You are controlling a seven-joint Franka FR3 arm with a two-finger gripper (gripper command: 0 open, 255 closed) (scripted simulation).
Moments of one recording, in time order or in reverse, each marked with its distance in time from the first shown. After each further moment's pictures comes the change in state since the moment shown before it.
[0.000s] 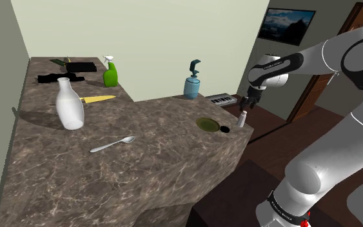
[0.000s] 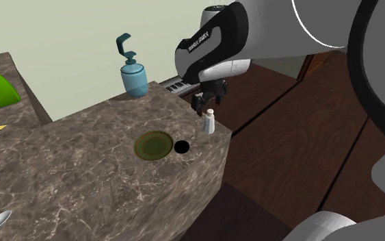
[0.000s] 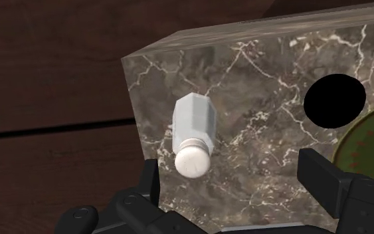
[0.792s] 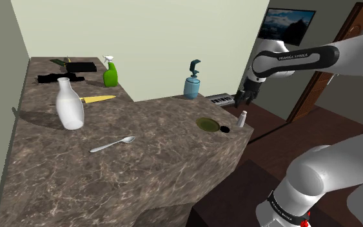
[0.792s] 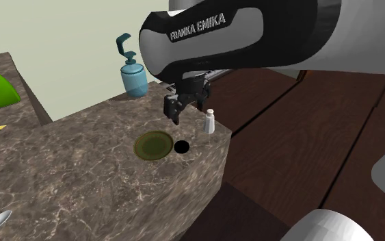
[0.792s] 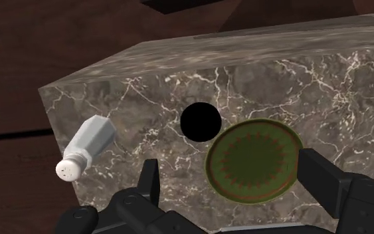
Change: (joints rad) arm 0.058 -0.340 0.183 -0.133 -0.003 -0.235 0.221
